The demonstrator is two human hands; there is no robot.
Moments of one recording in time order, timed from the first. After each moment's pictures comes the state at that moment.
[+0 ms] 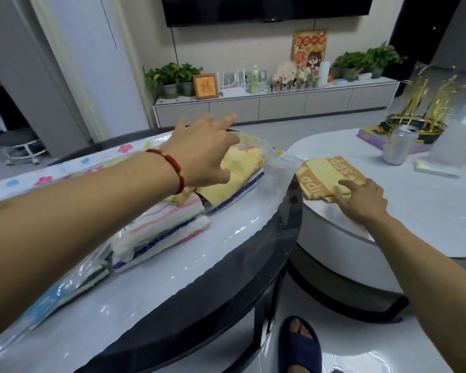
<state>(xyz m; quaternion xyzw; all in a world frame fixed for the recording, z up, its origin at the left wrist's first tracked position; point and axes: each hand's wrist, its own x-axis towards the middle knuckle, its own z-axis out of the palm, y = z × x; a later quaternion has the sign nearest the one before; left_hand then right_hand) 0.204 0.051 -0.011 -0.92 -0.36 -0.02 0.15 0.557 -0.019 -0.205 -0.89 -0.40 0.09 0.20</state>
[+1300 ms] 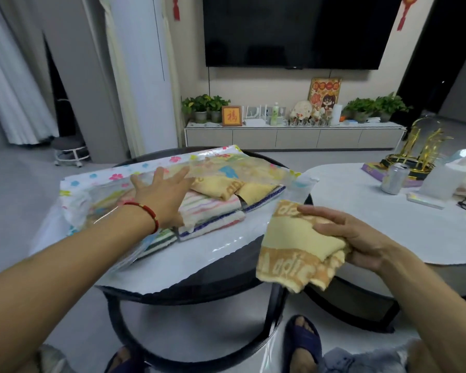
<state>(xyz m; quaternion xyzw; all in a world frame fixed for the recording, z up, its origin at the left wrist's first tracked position) 0.019 -0.026 -0.035 -0.84 -0.54 0.03 0.09 0.392 -0.169 -0.094 -0.46 -0.43 0.62 0.46</state>
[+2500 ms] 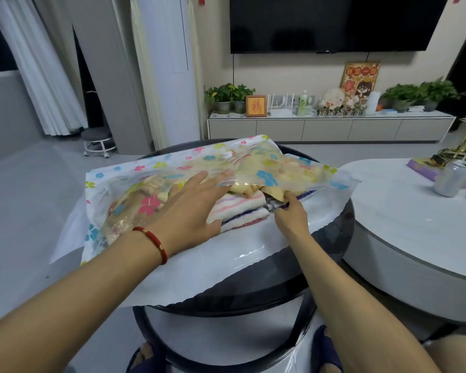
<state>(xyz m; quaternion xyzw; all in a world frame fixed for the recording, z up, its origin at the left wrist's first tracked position) 0.005 -0.038 -0.047 -0.89 -0.44 -0.12 0.01 0.256 0.010 -0.172 -0.72 -0.44 0.24 0.48</state>
